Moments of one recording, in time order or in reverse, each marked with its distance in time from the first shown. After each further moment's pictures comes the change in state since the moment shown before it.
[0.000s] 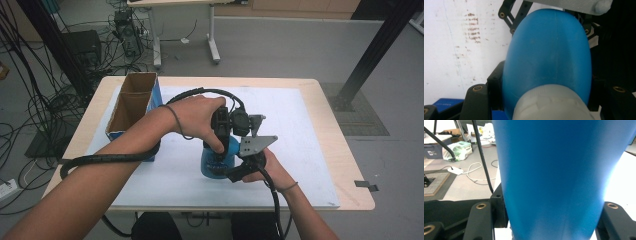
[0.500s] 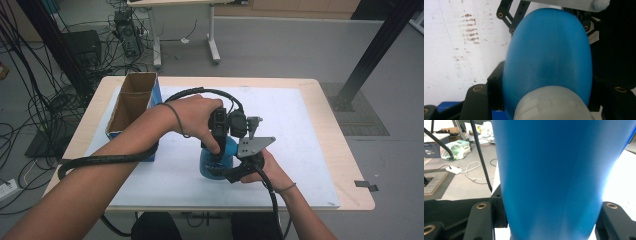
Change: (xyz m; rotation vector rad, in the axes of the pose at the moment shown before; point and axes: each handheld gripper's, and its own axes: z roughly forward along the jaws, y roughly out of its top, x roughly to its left) left arm 0.004 -0.004 0.004 -0.002 -0.011 0.045; right arm 0.002 -0.001 0.004 0.005 -0.005 0.006
